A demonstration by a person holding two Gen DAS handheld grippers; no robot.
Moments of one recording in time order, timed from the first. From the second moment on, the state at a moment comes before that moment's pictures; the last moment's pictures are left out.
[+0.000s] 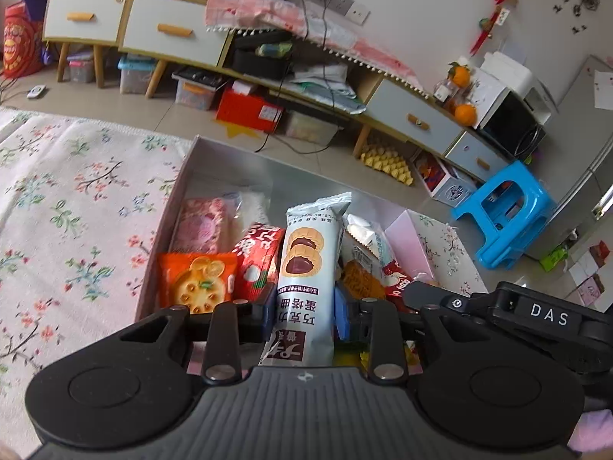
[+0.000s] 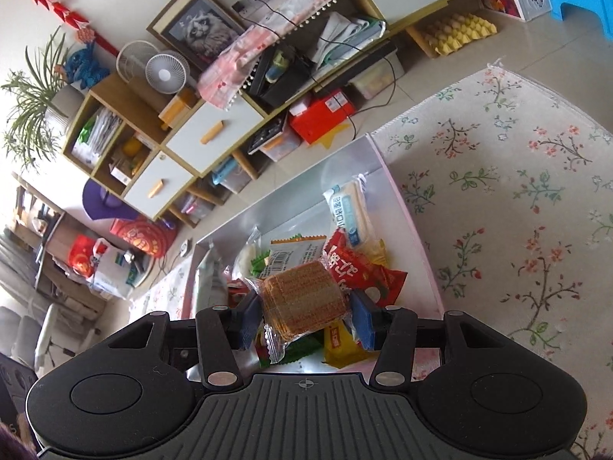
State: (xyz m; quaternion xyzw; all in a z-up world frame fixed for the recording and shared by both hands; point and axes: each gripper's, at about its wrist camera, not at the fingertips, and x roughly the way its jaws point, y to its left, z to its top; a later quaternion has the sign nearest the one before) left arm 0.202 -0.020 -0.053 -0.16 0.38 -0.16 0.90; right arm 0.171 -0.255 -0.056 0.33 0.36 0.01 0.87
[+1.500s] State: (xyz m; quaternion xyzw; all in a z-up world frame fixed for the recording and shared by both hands) left arm 0.158 -0.017 -0.016 -0.06 0.40 -0.10 0.91; right arm 0.141 -0.229 -0.008 0.27 0.36 0.02 0.89
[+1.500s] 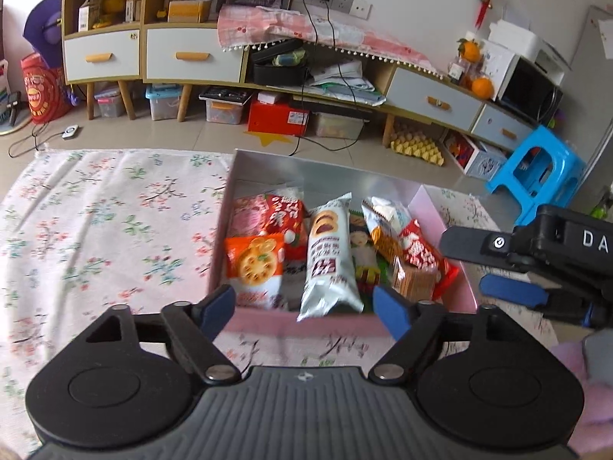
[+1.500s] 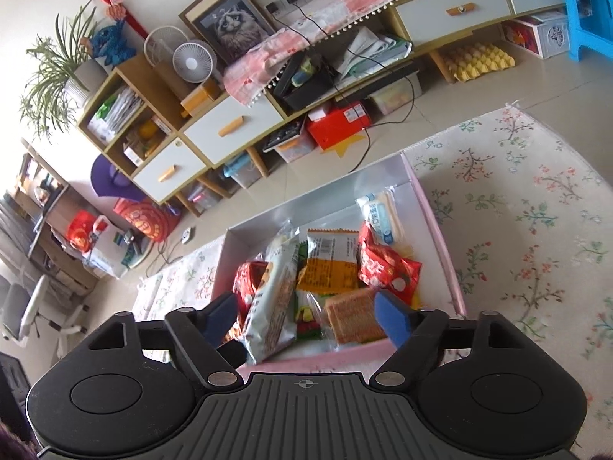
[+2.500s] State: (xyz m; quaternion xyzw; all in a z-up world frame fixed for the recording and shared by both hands) left arm 0.071 0.051 -0.071 0.10 0.41 -0.11 0.90; right arm 0.055 -0.204 -0.078 0.05 0.43 0.02 0.90
